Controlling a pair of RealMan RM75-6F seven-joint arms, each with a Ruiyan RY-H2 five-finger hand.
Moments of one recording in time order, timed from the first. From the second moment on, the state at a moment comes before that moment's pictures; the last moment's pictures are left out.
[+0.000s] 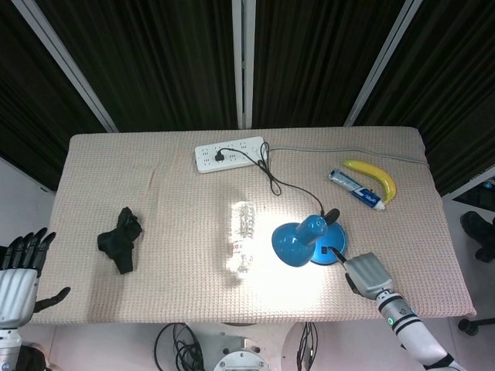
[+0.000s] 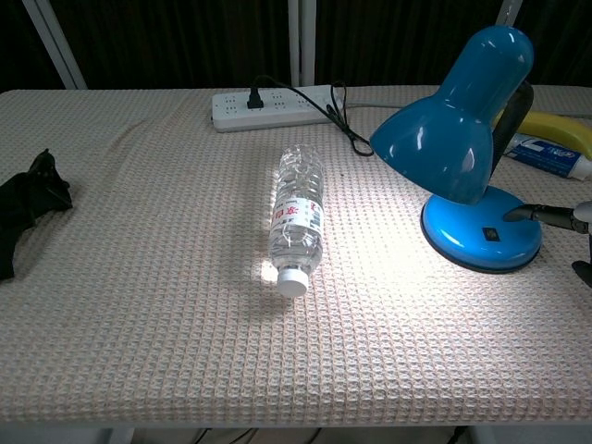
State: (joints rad) left arm 0.00 -1.07 0.00 -1.78 1.58 1.58 0.16; right arm 0.38 -1.20 0.03 -1.87 -1.18 0.91 -0.64
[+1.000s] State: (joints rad) left arm 0.00 -1.07 -0.01 -1.76 1.56 1.57 0.13; right arm 0.50 -1.26 -0.05 -1.86 -0.98 0.95 -0.74
